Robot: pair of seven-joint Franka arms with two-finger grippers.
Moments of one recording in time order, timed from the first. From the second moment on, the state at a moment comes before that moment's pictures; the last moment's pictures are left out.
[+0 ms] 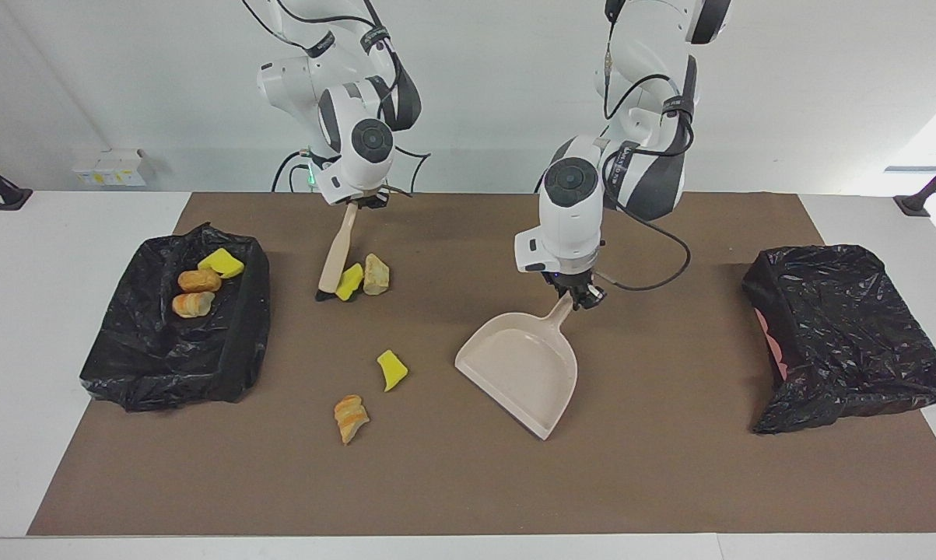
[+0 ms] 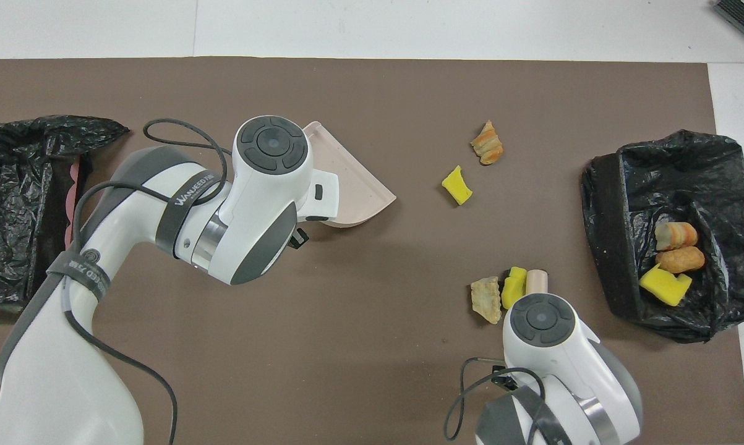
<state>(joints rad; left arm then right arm) -0.48 0.33 0.01 -1.66 0.17 1.83 0.83 0.23 -0.22 0.21 -2.46 0.16 1.77 0.61</state>
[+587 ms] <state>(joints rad) -0.53 0.25 -0.01 -1.86 0.17 2.01 0.97 0.23 -0.16 0.21 -2.43 0.37 1.89 0.61</state>
